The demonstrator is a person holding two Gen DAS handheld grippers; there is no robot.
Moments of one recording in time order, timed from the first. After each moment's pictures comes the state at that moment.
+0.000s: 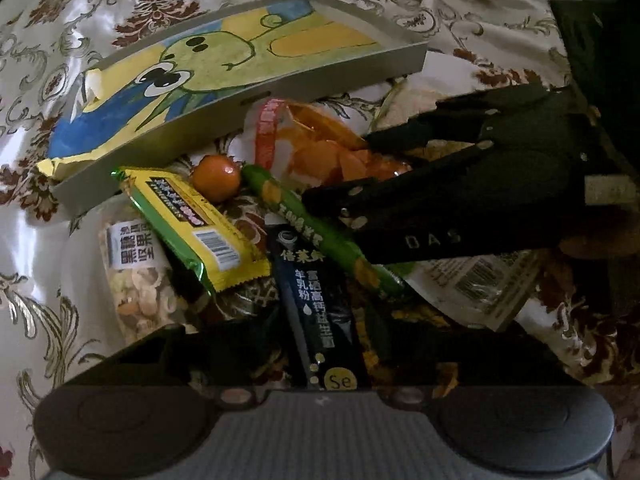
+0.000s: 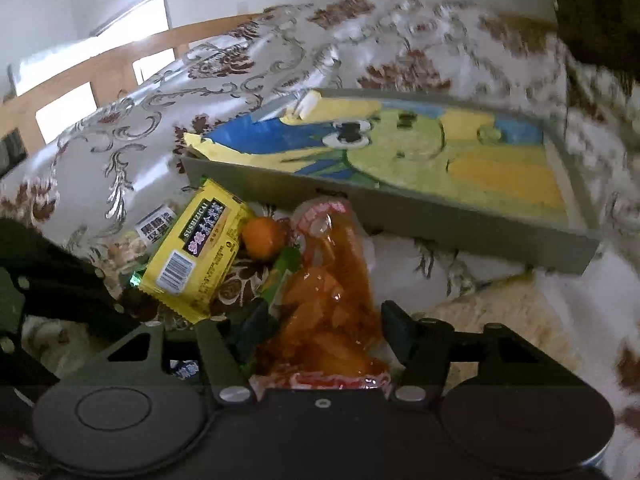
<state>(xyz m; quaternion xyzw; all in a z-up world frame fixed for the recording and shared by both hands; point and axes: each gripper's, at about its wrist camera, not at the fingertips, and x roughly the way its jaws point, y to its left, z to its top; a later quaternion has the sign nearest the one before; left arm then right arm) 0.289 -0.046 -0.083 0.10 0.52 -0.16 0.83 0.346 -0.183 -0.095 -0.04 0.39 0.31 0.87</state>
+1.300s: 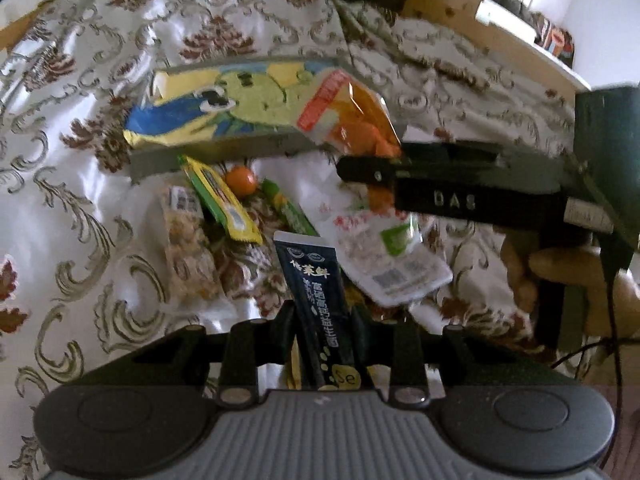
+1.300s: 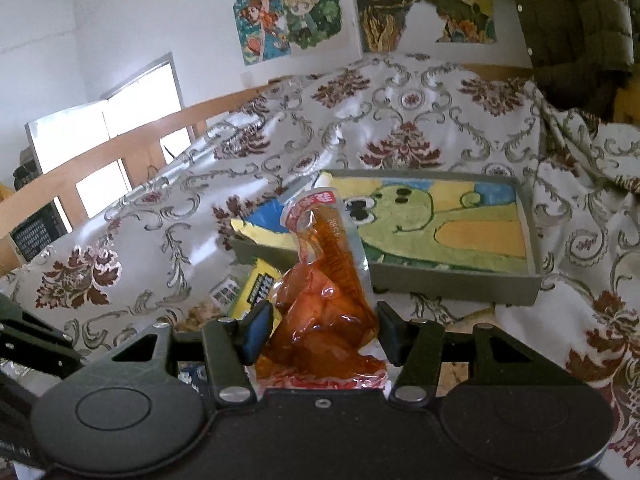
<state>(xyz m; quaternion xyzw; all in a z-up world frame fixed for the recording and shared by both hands) 0.201 -0.027 -0.002 -0.03 0.47 -0.12 0.87 0.287 -0.217 -0.018 0.00 0.30 0.31 0.90</state>
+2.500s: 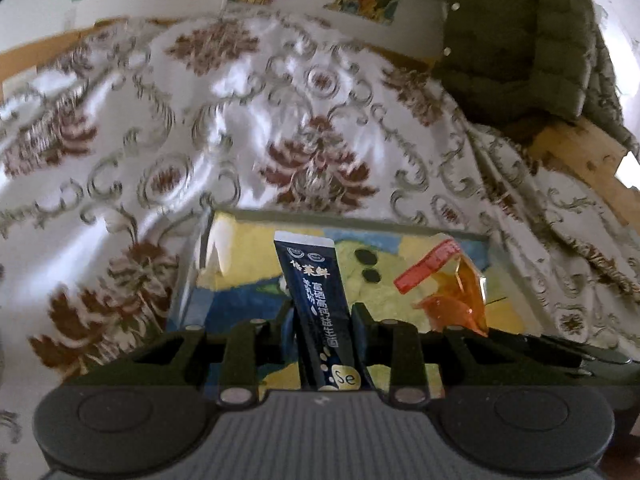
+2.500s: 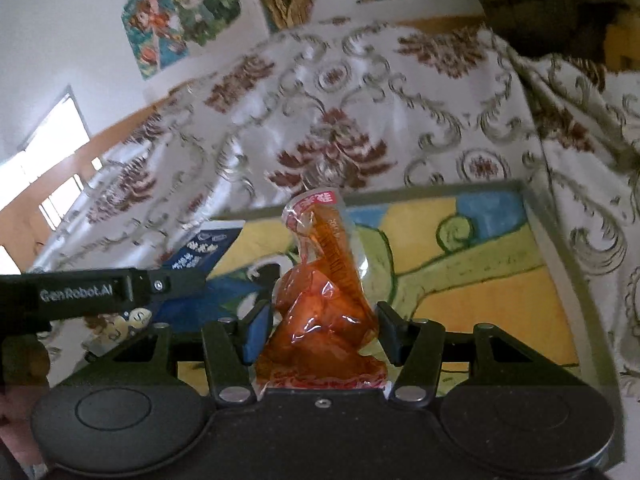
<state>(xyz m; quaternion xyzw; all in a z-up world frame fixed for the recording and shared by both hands) 0.472 0.052 -0.044 -0.11 0.36 -0.02 0.93 0.502 -0.156 -0.067 0.07 0.36 0.22 0.91</state>
